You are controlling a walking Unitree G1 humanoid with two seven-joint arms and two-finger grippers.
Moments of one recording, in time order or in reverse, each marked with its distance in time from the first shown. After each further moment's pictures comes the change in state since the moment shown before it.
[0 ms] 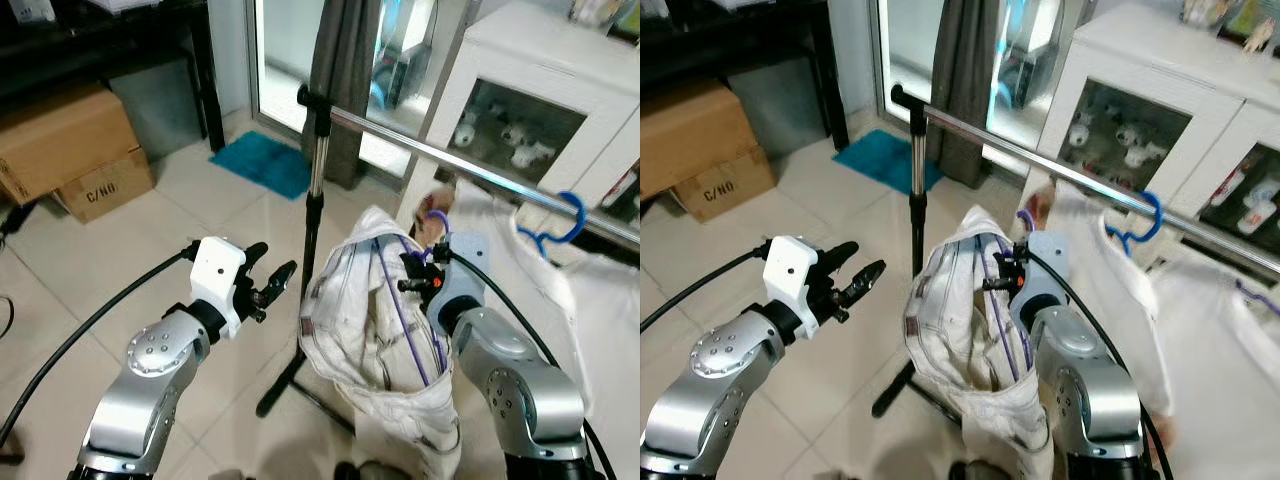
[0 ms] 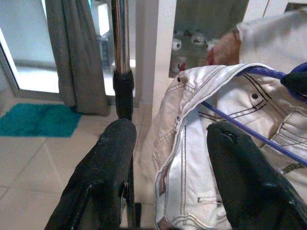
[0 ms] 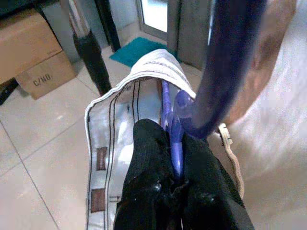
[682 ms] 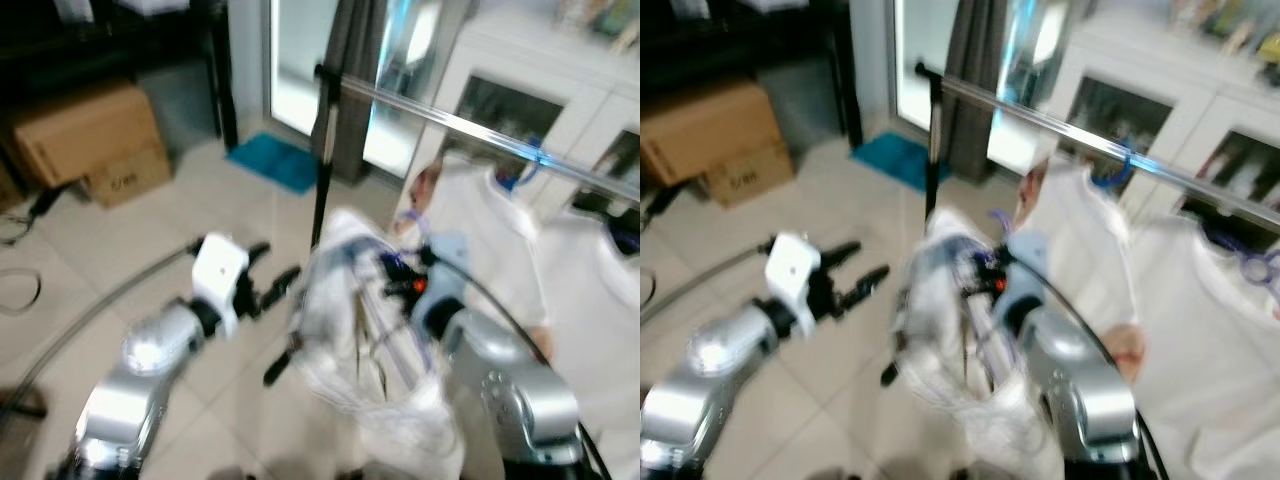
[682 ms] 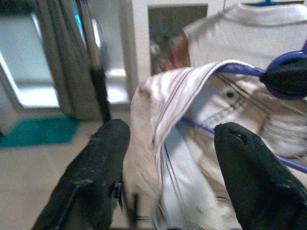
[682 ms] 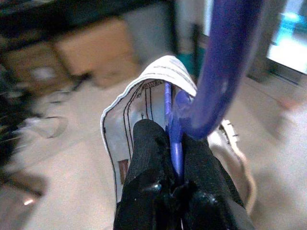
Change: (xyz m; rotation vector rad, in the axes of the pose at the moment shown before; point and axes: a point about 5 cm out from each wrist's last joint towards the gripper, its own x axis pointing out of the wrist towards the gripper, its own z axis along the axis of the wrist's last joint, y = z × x) left arm 0.007 0.010 0.008 0.118 -0.006 -0.084; right arm -0.002 0.026 0.005 0.005 -0.025 0.258
